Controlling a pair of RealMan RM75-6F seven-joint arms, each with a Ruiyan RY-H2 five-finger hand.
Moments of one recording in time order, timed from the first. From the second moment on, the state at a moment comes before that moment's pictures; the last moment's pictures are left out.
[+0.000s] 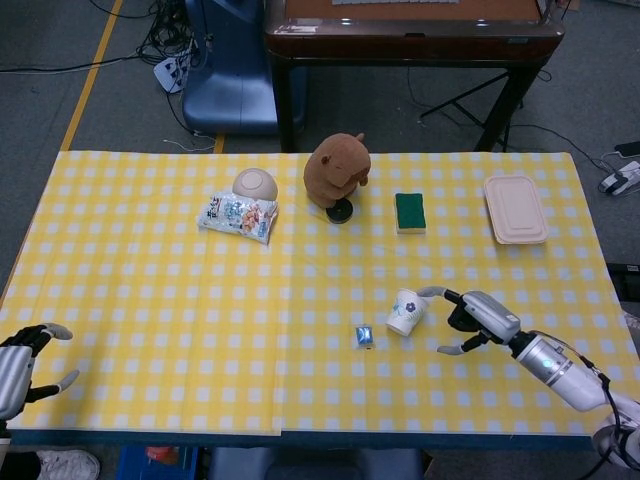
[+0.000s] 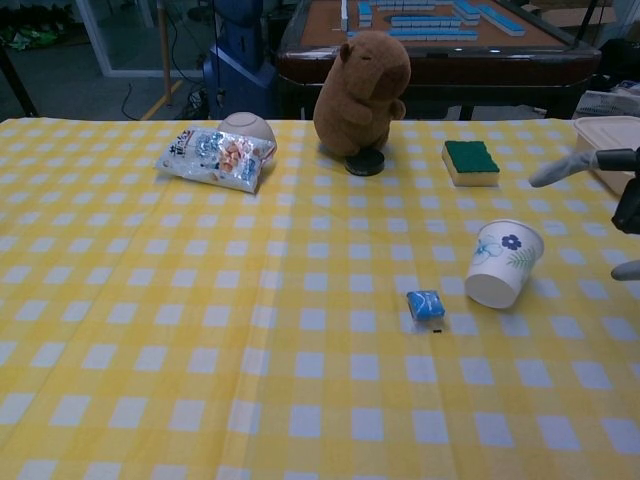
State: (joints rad) left arm -0.07 -1.09 -0.02 -1.59 1.52 1.49 -0.05; right arm 0.57 -1.30 -0.20 -1.11 -1.77 1.27 1.03
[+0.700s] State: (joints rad) left arm -0.07 -1.09 -0.03 -1.59 1.51 1.49 -0.08; right arm 0.63 -1.14 0.01 -1.80 -1.24 1.05 -0.72
